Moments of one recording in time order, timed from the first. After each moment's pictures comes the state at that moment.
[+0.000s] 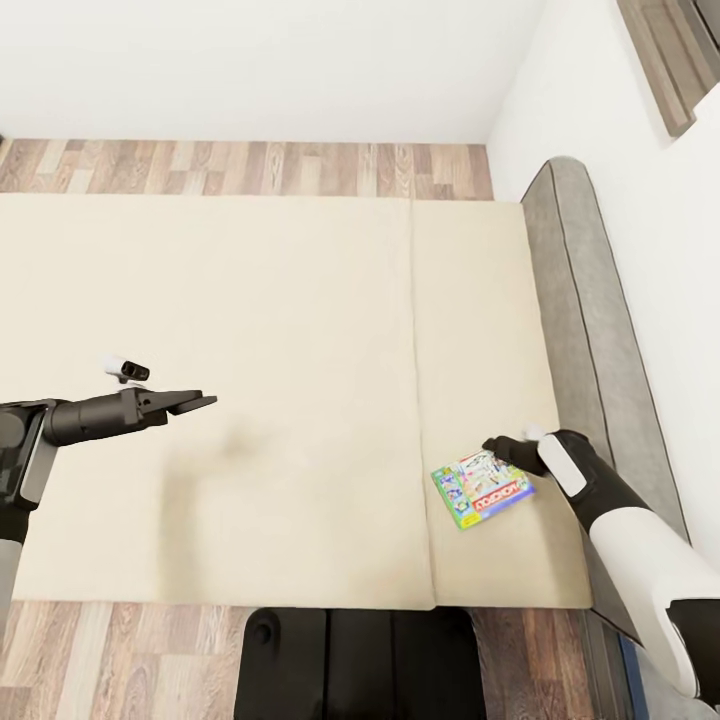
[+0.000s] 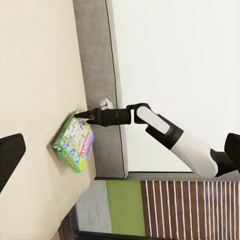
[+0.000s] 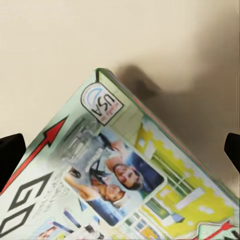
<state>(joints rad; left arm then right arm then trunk) -0.85 0.41 0.18 -1.17 0.23 1.04 -1.57 -0.98 -0.22 0.11 -0.63 -0.66 0.68 -0.18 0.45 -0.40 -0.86</state>
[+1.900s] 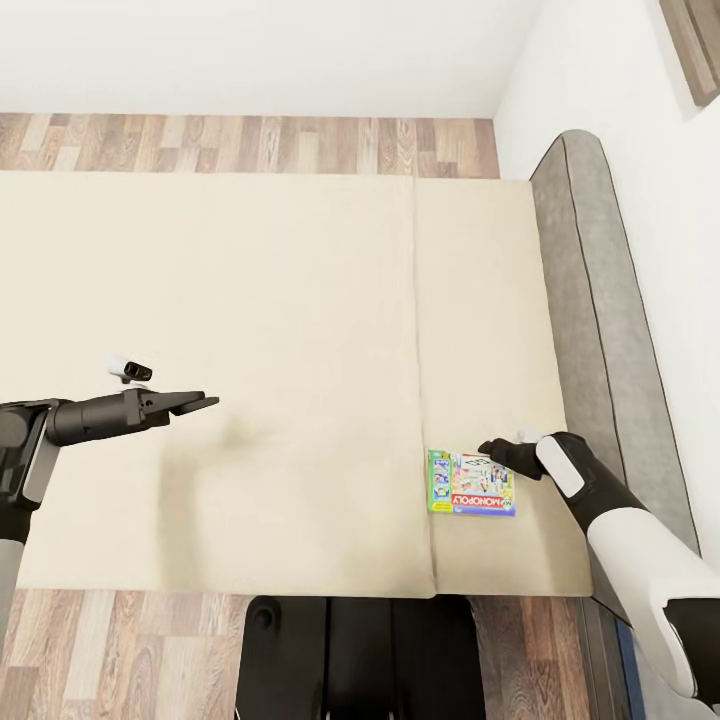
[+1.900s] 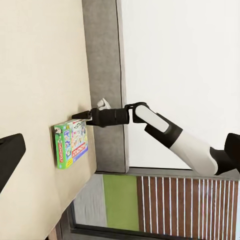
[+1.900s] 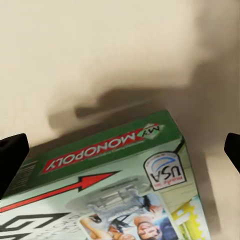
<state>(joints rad) -0.85 0.41 0.17 -1.17 0.23 1.03 -1.57 -0.98 -0.22 0.10 -0.61 -0.69 0.69 -0.17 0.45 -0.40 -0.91</state>
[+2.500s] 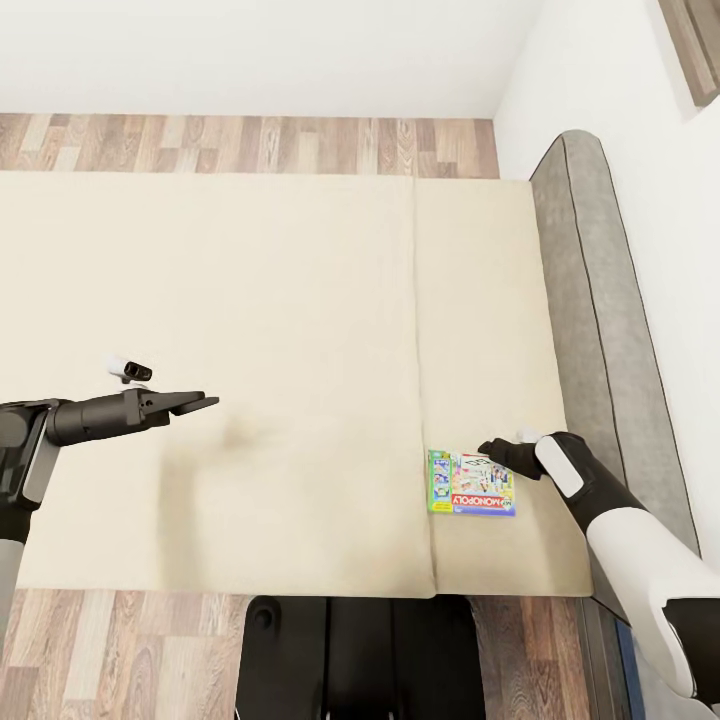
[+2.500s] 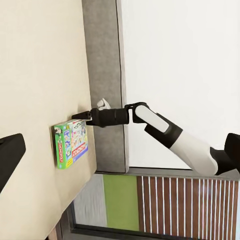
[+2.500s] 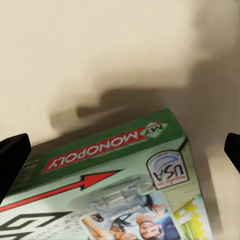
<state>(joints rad) -0.85 0.41 0.17 -1.17 0.23 1.03 -1.57 -0.98 -0.21 0.10 -0.61 -0.69 0.69 -0.17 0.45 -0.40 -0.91</state>
